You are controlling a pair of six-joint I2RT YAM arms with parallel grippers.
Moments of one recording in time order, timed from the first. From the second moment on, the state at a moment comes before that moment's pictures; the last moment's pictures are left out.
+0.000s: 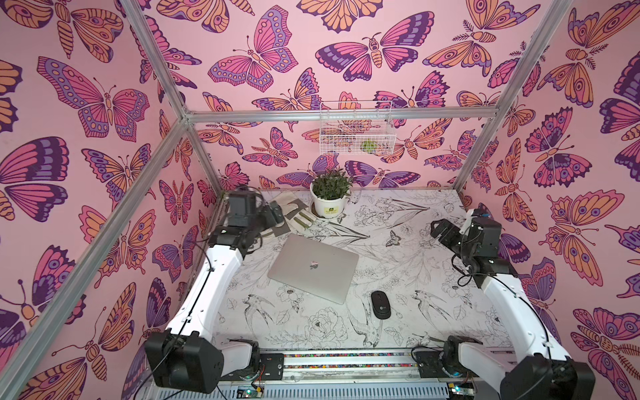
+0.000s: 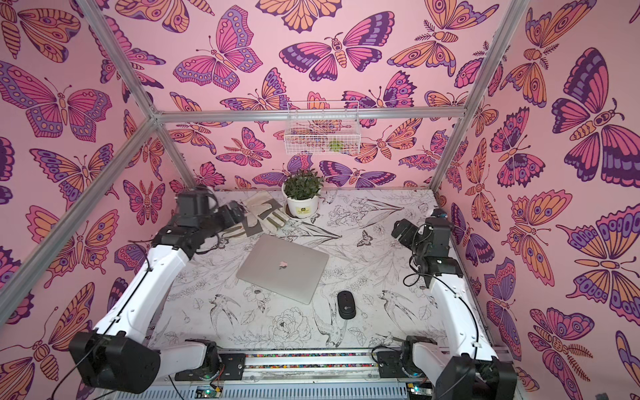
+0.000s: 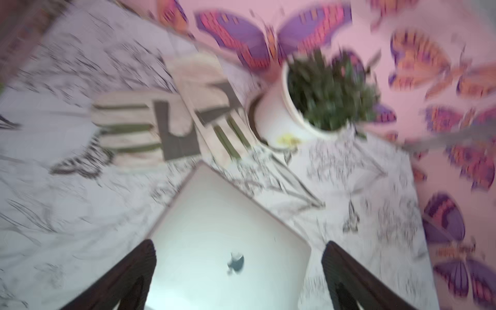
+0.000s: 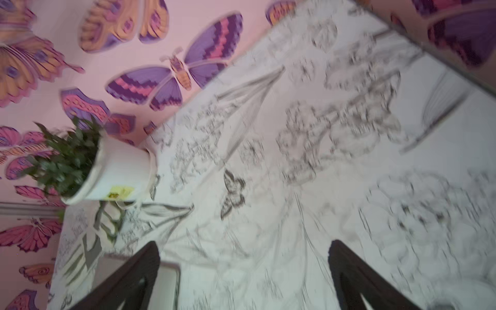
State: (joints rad) left arm -0.36 1.33 1.29 -0.75 -0.01 -0.60; right arm -0.10 1.00 0.82 -0.50 -0.12 0.58
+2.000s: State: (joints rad) left arm -1.12 2.33 1.93 -1.10 0.17 -1.11; right arm -0.10 0.62 0.84 -0.94 -0.19 0.56
